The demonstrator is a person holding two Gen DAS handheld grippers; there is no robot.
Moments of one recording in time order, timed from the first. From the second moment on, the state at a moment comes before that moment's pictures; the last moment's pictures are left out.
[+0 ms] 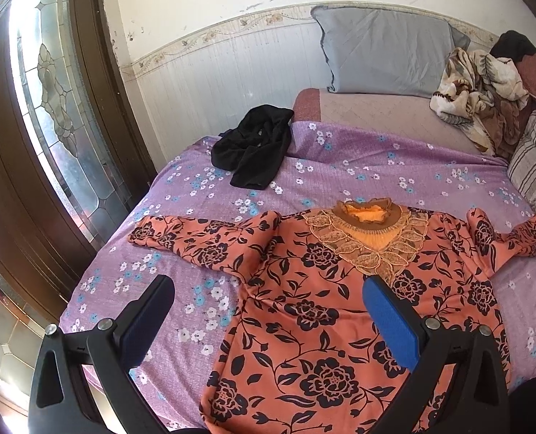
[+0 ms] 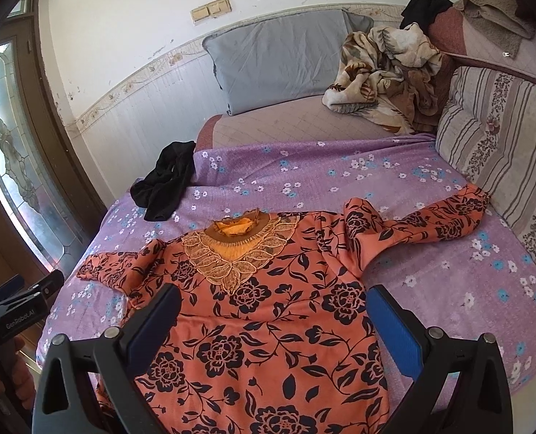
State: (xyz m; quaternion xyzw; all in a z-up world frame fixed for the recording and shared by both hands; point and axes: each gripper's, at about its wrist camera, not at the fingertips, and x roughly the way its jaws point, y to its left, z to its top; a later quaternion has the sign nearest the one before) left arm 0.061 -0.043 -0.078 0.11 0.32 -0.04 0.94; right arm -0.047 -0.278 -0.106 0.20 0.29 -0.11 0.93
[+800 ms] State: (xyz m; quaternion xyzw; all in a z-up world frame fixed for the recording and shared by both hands) left arm 0.189 -0.149 -0.285 0.10 0.49 -0.12 0.86; right arm 0.010 -0.656 -0.312 0.58 0.16 -0.29 0.74
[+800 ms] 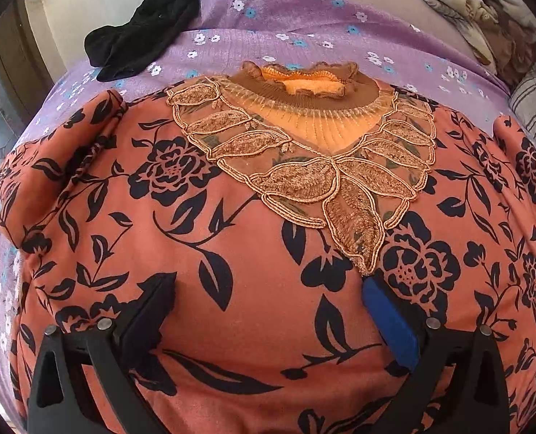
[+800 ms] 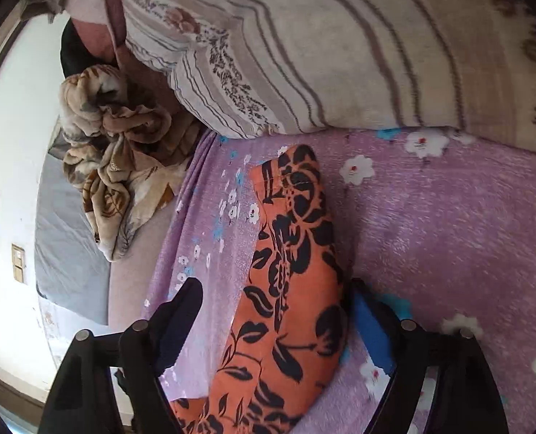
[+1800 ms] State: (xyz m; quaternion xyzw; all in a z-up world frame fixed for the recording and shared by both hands) left arm 0.221 0.026 -0.204 -0.03 0.41 0.08 0.91; right arm 0.184 -0.254 -0.172 0.39 0.26 0.21 0.86
